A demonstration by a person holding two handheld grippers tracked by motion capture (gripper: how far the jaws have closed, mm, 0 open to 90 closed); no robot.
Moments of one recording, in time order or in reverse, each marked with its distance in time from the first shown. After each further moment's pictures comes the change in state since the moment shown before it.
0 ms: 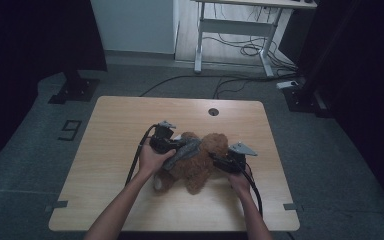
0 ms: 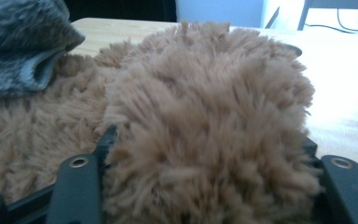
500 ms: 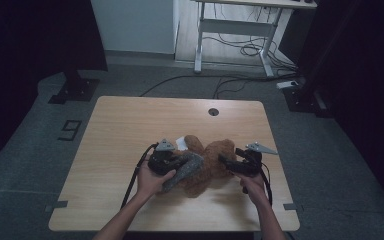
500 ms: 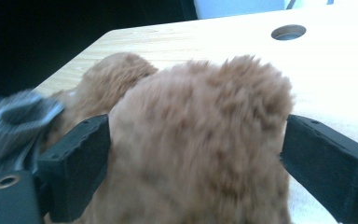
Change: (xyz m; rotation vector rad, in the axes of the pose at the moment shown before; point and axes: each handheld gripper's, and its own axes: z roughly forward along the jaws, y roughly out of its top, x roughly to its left) left arm -0.037 -0.046 -0.013 -0.097 -0.021 0.074; right arm -0.023 0.018 -0.042 0.048 0.109 0.177
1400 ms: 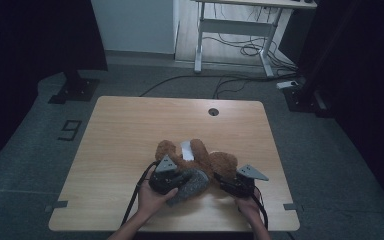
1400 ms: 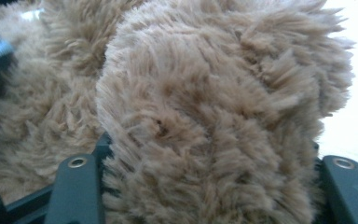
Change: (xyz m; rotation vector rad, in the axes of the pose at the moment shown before) left arm -0.042 -0.022 -0.011 -0.039 -0.042 0.056; right arm 0.025 -0.069 -0.009 -0.045 -0.059 -0.154
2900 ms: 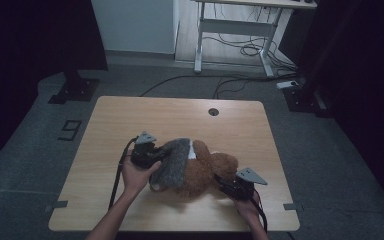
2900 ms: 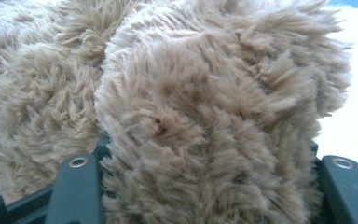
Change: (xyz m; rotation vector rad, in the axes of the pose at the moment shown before) left arm 0.049 0.046 -0.032 -0.056 0.142 -0.087; right arm 0.007 -0.006 -0.002 -0.029 -0.052 -0.029
